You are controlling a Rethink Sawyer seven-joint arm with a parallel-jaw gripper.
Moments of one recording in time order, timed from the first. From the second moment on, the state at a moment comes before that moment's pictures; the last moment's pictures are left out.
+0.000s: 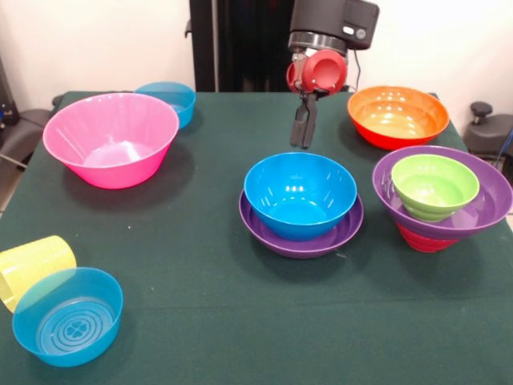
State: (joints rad) arm -0.20 -0.67 0.07 2.20 0.30 -0.57 2.76
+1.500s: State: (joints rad) arm -0.21 -0.50 0.10 2.08 0.22 -0.57 2.76
